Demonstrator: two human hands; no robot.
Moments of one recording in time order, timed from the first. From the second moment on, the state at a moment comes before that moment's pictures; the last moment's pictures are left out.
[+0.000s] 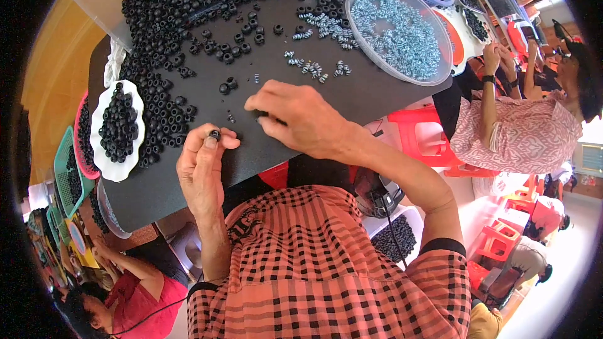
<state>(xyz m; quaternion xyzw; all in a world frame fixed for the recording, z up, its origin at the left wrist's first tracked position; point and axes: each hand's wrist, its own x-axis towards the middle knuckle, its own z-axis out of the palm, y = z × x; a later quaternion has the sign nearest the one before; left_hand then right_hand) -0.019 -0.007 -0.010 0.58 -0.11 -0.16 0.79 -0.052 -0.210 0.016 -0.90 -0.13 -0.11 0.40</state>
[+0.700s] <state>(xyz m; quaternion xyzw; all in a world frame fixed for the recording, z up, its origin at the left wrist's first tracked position) -0.021 -0.011 -0.007 0.60 -0.11 -0.15 0.78 -0.042 -0.203 0.003 -0.93 -0.17 -0.19 0.25</state>
